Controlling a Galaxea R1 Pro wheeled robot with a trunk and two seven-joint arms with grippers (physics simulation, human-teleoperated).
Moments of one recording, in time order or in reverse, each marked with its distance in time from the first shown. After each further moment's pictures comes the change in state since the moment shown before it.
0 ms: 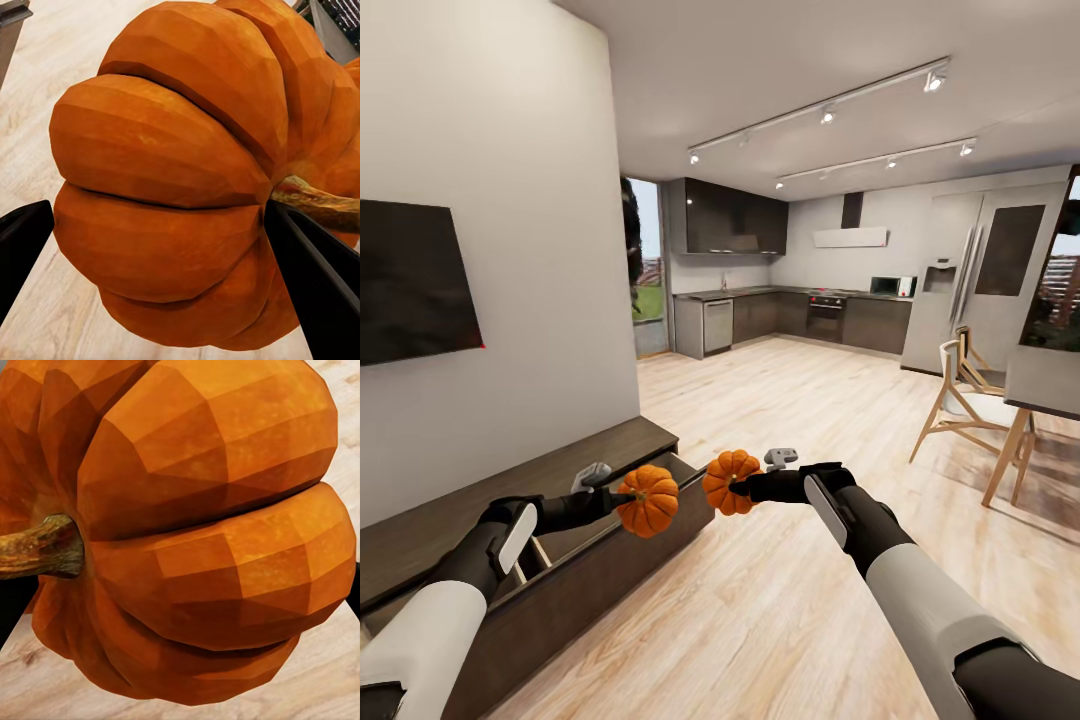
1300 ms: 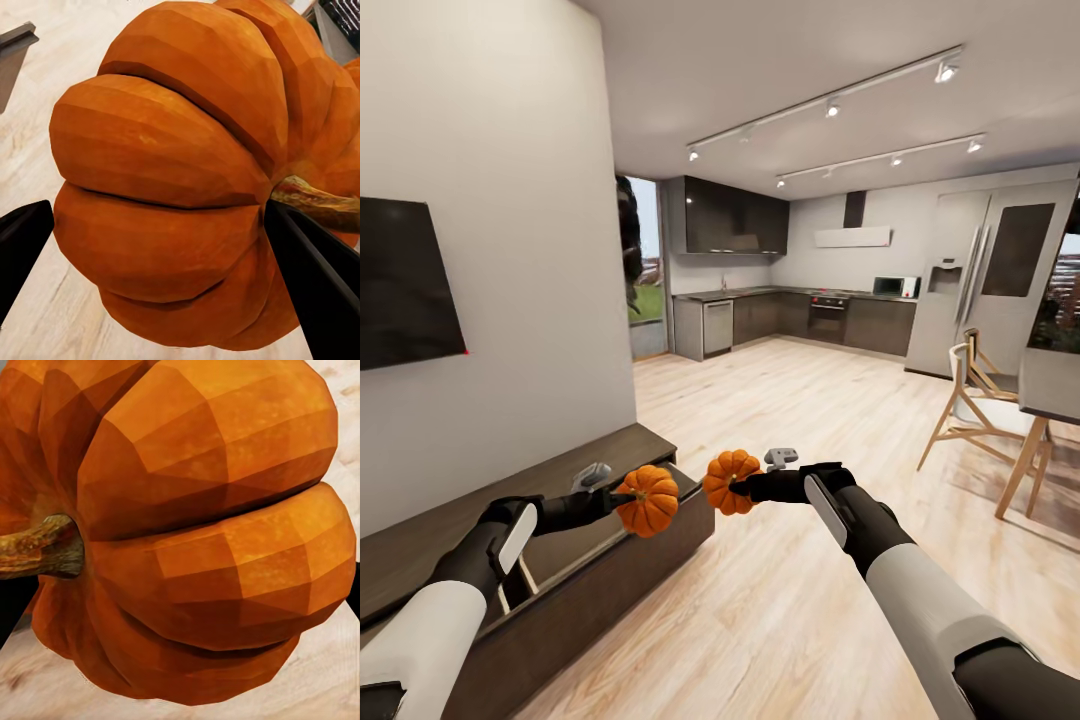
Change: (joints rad) left arm 0.000 0.000 0.000 0.000 0.000 0.000 -0.001; right arm 0.000 0.000 -0.001 0.000 0.001 0.000 0.000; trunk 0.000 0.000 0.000
